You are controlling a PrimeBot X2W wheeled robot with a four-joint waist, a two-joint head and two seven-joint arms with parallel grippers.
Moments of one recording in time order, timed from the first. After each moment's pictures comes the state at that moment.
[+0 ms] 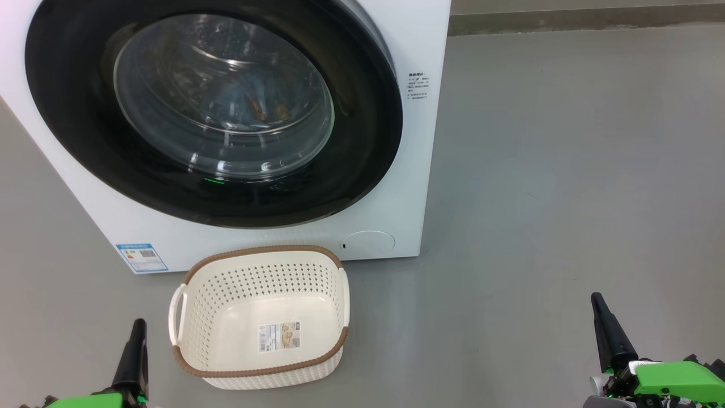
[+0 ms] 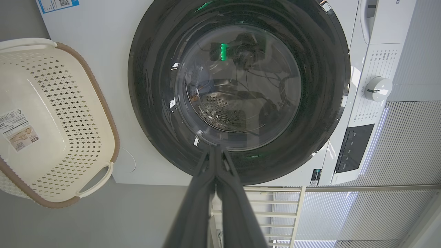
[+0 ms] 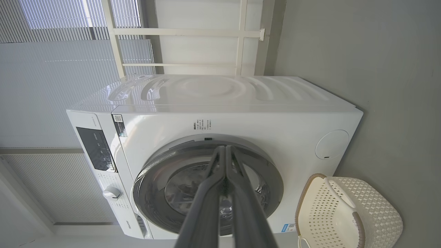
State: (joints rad) left arm -0.07 0.04 0.07 0.26 -1.61 -0.12 0.10; right arm -0.07 -0.04 -0.14 0.27 1.61 0.13 0.11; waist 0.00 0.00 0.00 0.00
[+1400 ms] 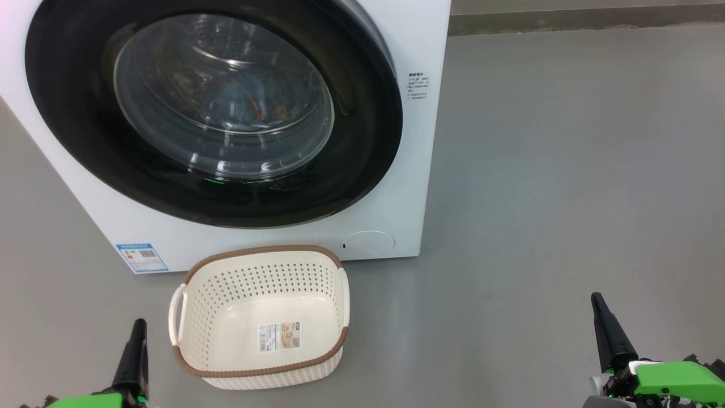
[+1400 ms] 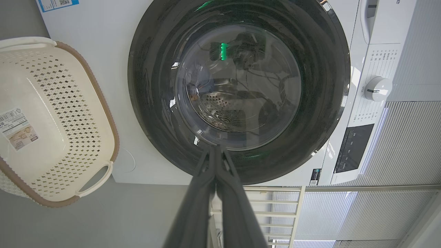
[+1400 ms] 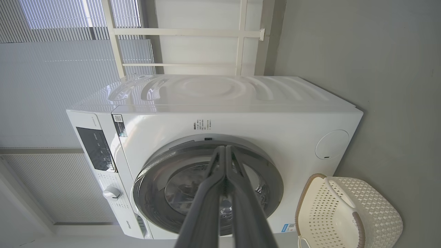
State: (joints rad) left arm -0.07 0.04 0.08 0.26 -1.61 -0.12 0.11; right arm -0.07 -0.04 -0.14 0.27 1.60 0.13 0.11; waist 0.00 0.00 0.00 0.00
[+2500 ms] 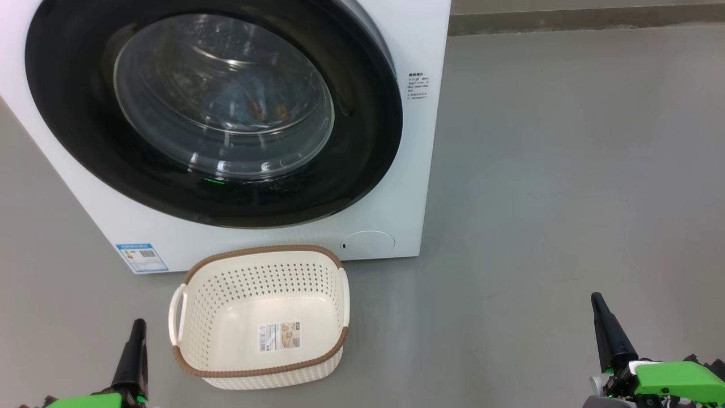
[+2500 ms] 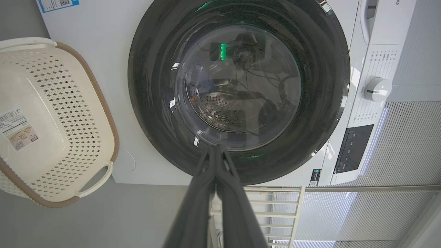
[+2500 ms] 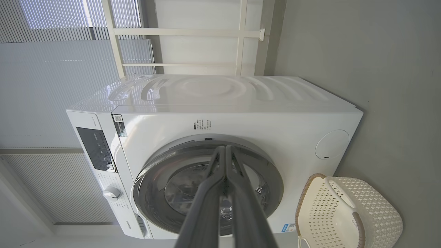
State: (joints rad) left arm -0.07 0.04 0.08 0.26 -1.61 -0.12 0.11; right arm -0.07 -0.04 -0.14 0.27 1.60 0.13 0.11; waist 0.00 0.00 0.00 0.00
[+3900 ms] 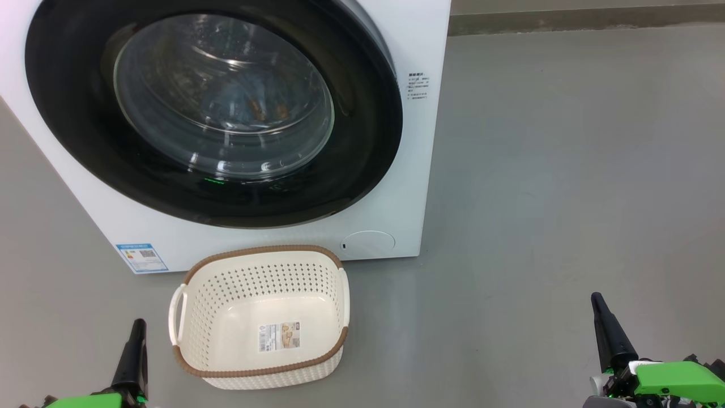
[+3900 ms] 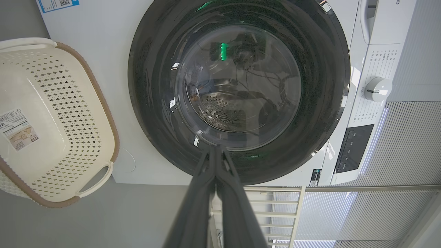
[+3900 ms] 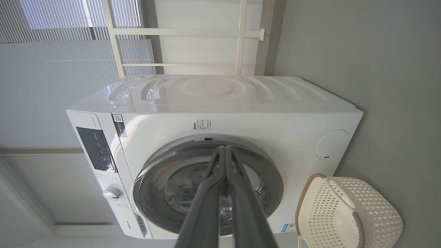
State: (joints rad) left arm -0.07 0.04 0.08 0.26 -1.61 -0.12 0.11; right arm -0.07 -0.04 -0.14 0.27 1.60 0.13 0.11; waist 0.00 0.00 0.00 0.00
